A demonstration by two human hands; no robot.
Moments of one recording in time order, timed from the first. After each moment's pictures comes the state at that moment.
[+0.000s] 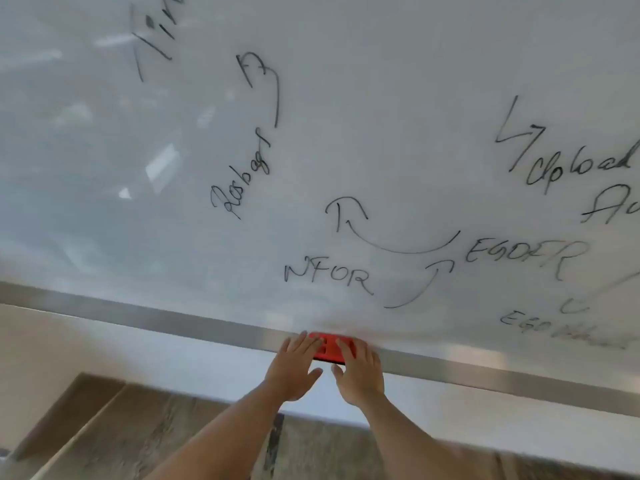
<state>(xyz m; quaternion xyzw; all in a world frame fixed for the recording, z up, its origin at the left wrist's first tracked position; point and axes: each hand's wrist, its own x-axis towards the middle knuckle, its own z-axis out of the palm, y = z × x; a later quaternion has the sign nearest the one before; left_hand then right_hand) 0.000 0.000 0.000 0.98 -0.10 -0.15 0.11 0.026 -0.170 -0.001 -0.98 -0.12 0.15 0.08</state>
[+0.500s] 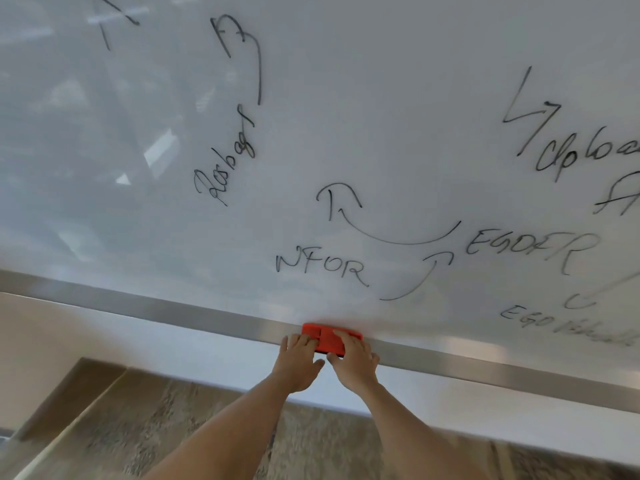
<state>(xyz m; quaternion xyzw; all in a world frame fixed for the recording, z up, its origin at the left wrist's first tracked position) 0.013 -0.029 -0.024 0.98 0.00 -0.13 0.16 0.040 -0.174 -0.005 -0.95 -0.05 0.18 0.25</state>
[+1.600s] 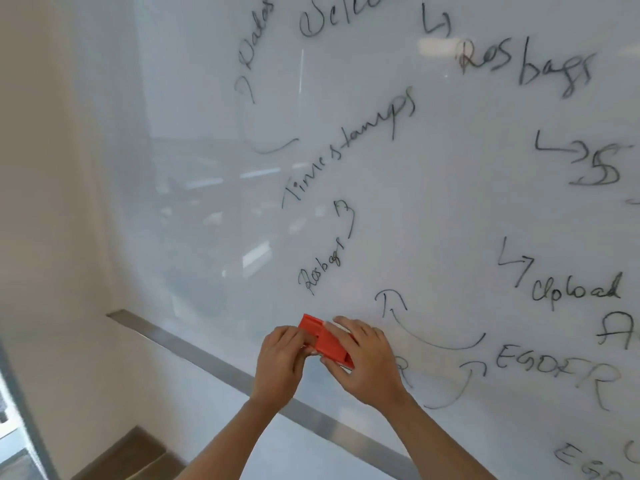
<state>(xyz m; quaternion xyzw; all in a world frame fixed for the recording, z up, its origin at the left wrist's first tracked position) -0.062 0.059 0.167 0.85 0.01 0.49 0.19 0.025 -0.113 0.207 -0.76 -0.52 -0.32 0.23</state>
